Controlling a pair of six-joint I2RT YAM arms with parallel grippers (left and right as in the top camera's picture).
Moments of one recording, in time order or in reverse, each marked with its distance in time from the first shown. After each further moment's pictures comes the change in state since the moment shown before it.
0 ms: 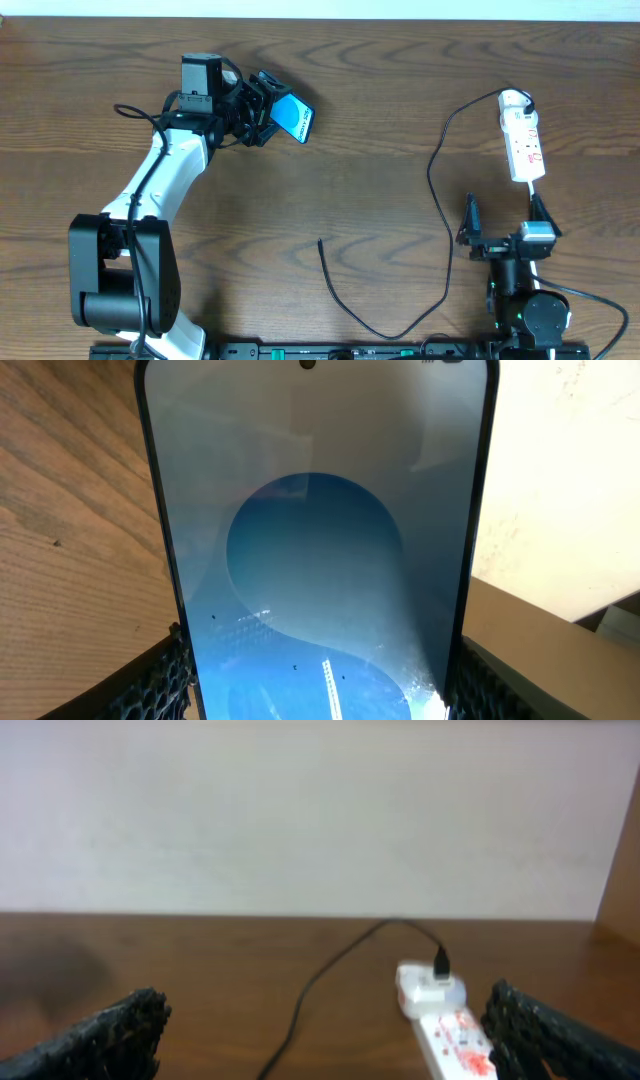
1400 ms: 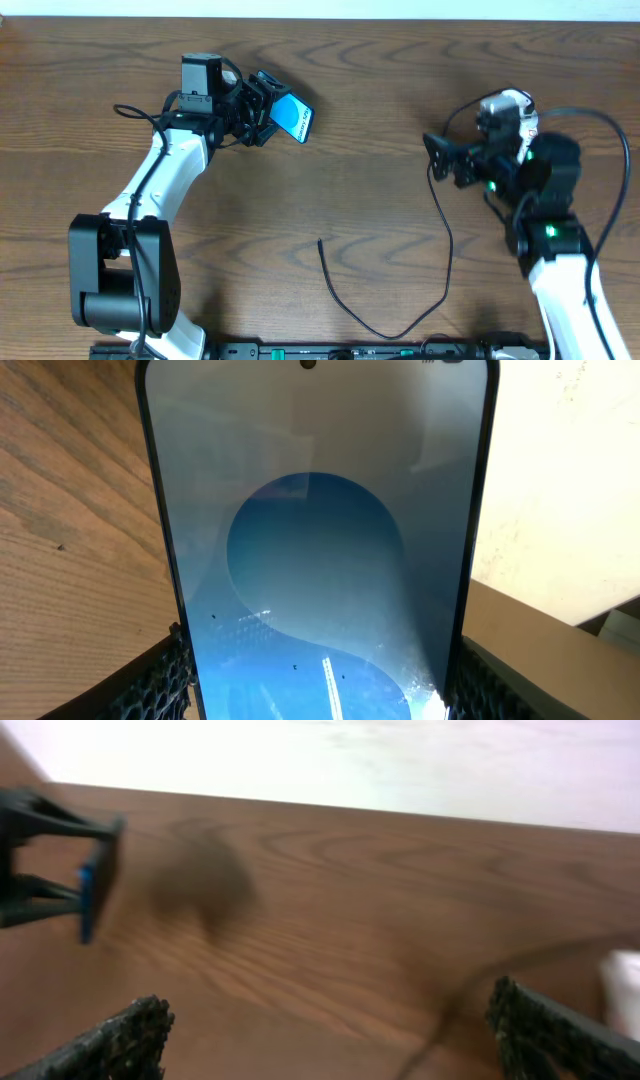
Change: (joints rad) left arm 0.000 0.000 0.000 0.001 -0.008 0.001; right arm 0.001 1.103 0.777 -0.215 -0.463 -0.008
